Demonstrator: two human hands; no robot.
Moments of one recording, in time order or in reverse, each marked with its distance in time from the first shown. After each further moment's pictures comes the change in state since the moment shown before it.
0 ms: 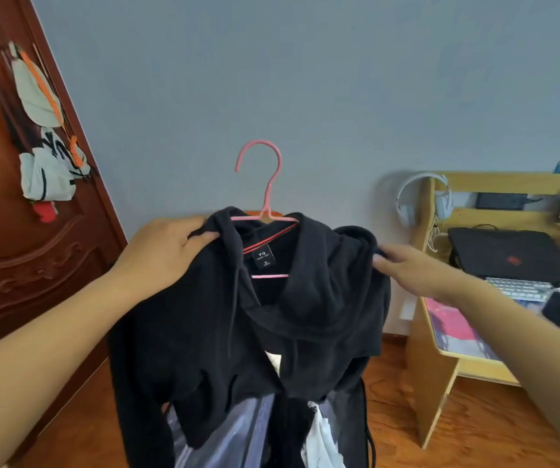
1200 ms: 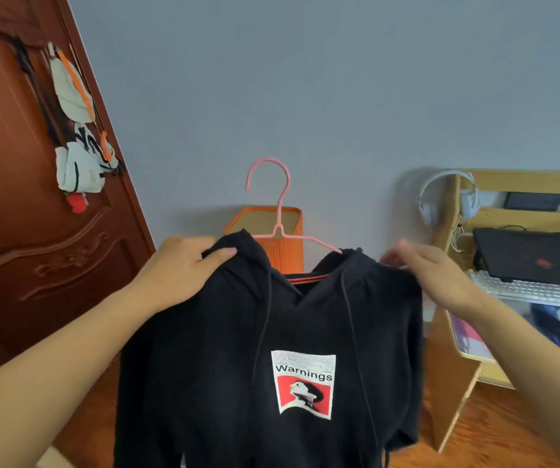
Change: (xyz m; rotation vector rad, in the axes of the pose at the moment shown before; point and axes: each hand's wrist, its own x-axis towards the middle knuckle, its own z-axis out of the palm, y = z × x) left_hand -0.037 -0.013 0.004 -0.080 -0.118 -0.216; right_hand -0.020 -0.009 0.026 0.198 0.163 -0.066
